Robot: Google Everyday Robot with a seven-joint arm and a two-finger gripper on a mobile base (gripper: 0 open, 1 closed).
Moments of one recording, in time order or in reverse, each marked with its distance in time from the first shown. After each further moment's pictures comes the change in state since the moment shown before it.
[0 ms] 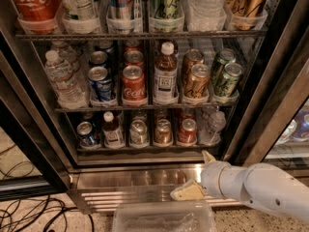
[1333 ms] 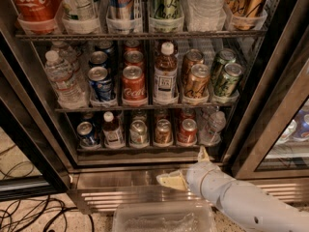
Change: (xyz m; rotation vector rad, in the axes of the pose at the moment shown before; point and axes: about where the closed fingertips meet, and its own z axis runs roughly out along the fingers) arm -0.033 -0.010 0.017 0.260 -0.144 0.160
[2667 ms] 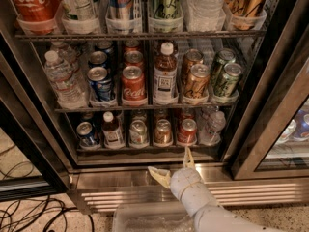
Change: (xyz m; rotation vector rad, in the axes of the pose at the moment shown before) arm -0.008 0.020 0.037 0.155 -0.251 -0.017
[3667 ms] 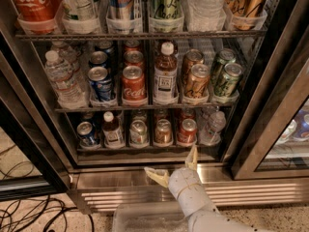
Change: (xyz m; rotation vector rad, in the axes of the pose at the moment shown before) arm -0.005 -0.008 0.005 0.097 -0.071 -0.016
